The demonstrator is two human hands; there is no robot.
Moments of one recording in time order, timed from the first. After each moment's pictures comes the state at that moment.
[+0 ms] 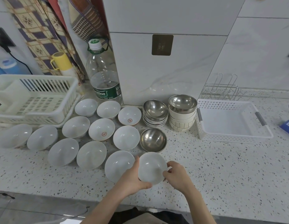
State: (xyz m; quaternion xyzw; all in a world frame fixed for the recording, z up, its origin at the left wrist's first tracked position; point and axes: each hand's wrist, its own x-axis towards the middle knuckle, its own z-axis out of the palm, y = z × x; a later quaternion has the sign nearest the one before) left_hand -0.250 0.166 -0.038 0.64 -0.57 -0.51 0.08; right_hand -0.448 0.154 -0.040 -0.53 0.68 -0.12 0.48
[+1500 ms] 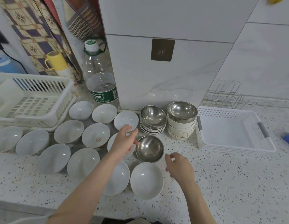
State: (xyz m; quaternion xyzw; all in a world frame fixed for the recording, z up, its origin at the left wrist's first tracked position) left_hand -0.245 0.036 0.001 0.68 -0.38 -0.53 0.33; right_hand -0.452 0.095 -0.014 -0.55 0.76 -0.12 0.33
